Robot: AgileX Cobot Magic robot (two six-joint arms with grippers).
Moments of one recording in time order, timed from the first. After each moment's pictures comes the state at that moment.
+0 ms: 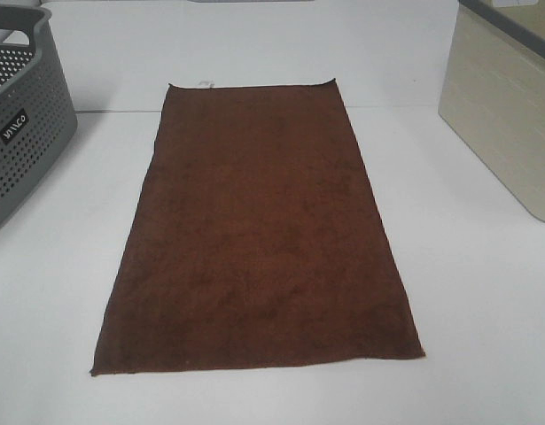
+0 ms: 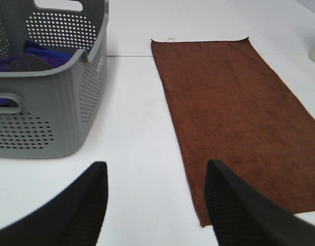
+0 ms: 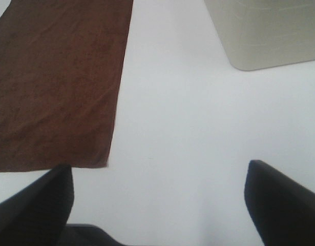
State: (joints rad) left arm 0.00 0.08 -0.50 -0.22 0.87 0.03; right arm -0.01 0.13 -0.53 0.09 1.04 -0.01
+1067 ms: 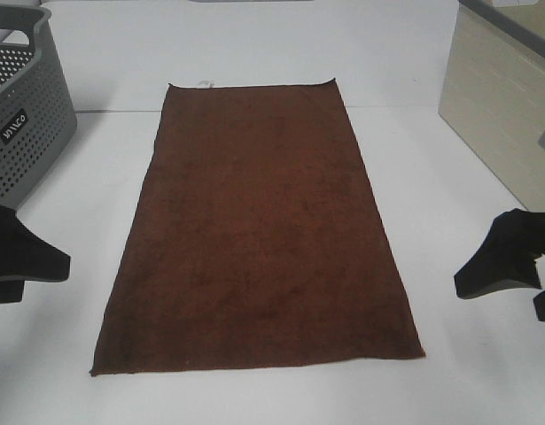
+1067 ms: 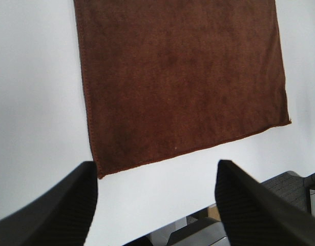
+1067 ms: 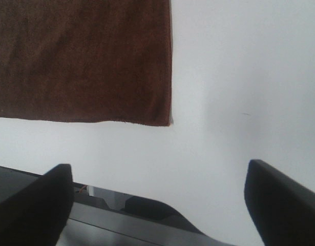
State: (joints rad) left arm 0.00 1.31 -0.50 -1.02 0.65 0.68; right arm -0.01 1.25 -0.57 0.55 0.76 -0.33
